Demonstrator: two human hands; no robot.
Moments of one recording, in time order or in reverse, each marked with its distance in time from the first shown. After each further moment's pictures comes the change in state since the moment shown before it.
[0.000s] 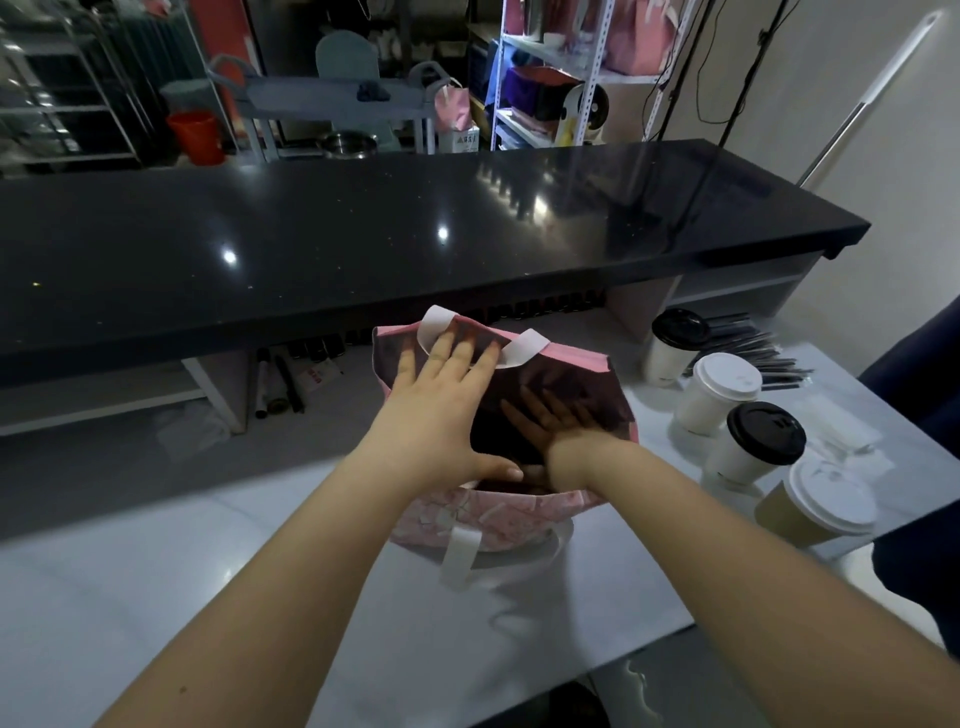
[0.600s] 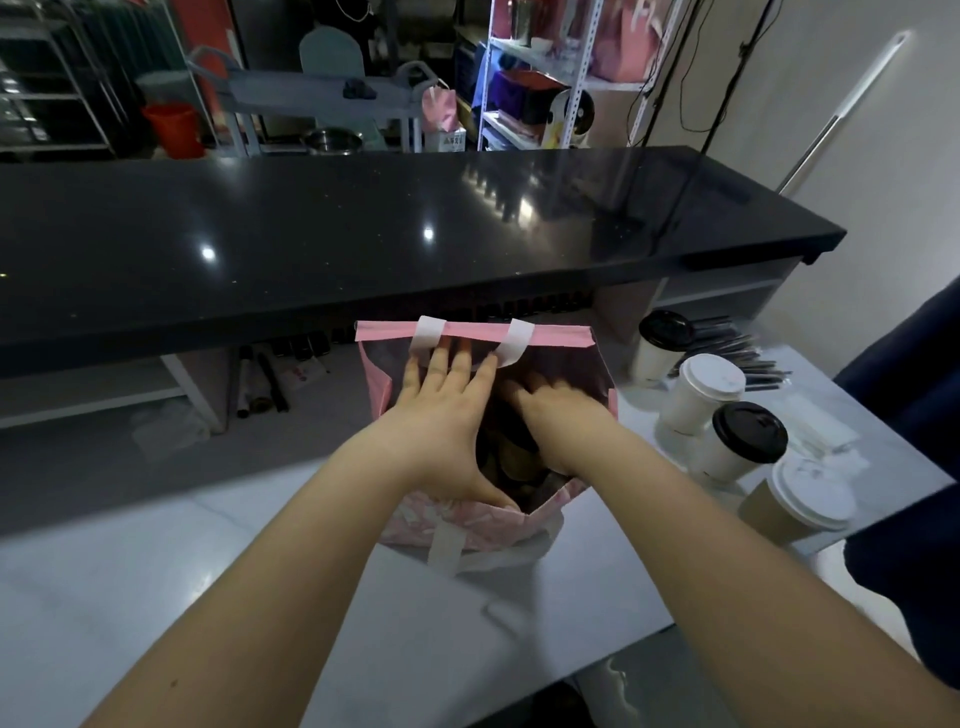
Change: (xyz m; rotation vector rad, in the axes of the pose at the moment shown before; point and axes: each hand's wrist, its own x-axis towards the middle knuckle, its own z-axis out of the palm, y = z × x) left_hand 0.005 0.002 0.004 -0.047 -0.229 0.032; right_hand -0.009 -0.013 -0.027 -0.101 0.306 0.052
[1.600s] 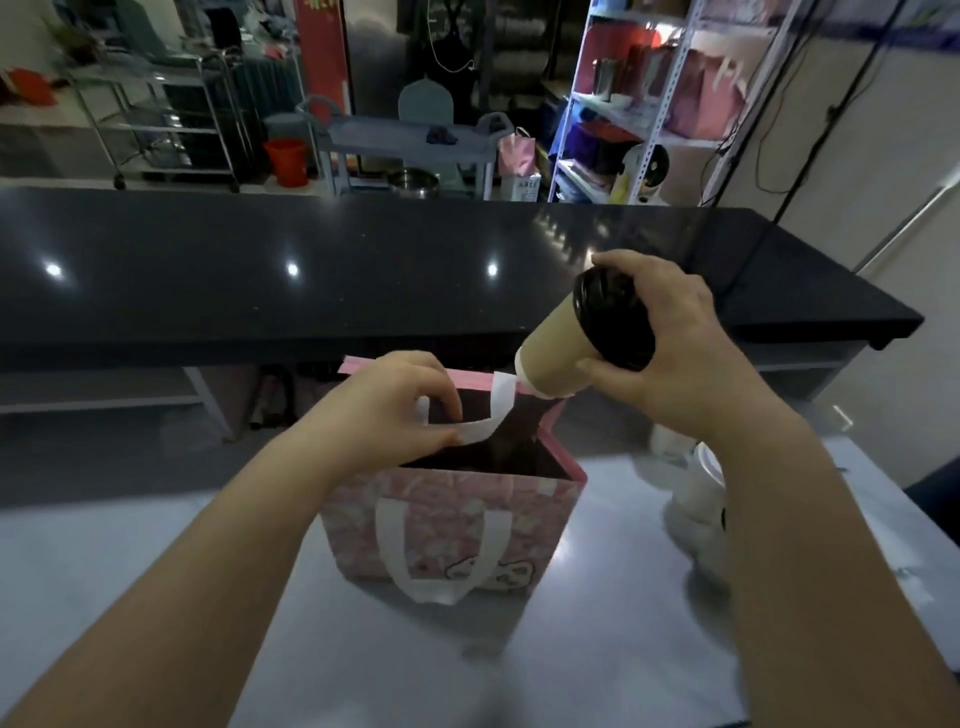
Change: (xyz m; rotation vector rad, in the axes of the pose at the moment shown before) left_hand 0.010 0.001 -0.052 -0.282 0.376 -0.054; right_hand -0.024 0.112 -0.119 0.641 0.560 -0.198
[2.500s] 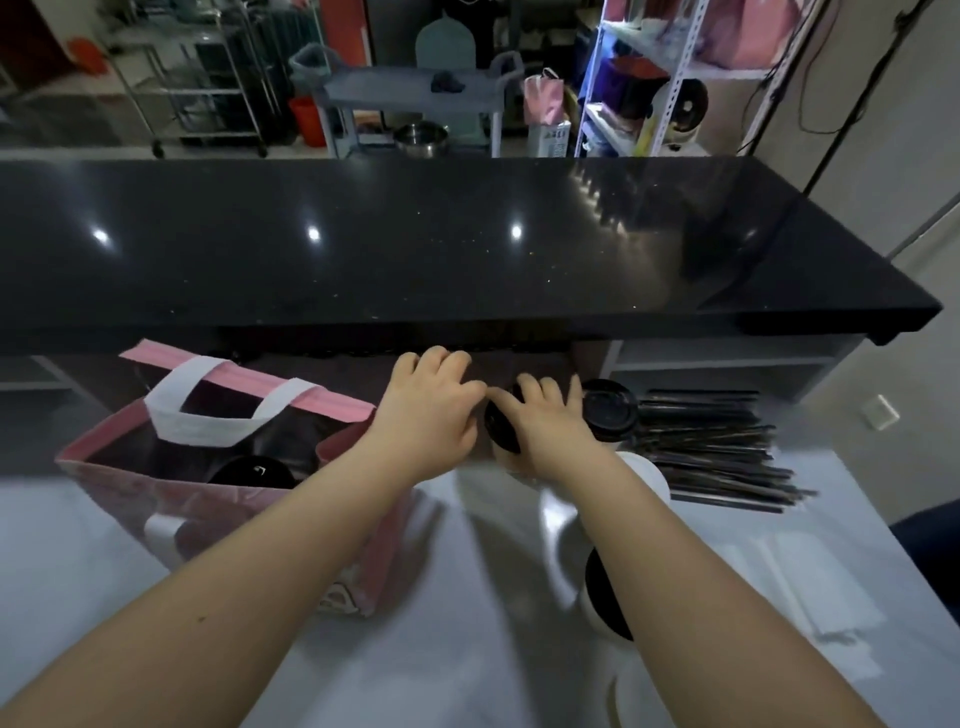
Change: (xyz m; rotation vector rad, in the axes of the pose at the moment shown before) left_hand 0.158 0.108 0.169 0.626 -0.033 -0.116; right_hand 0.003 0.232 0.097 -0.439 -0.599 0.030
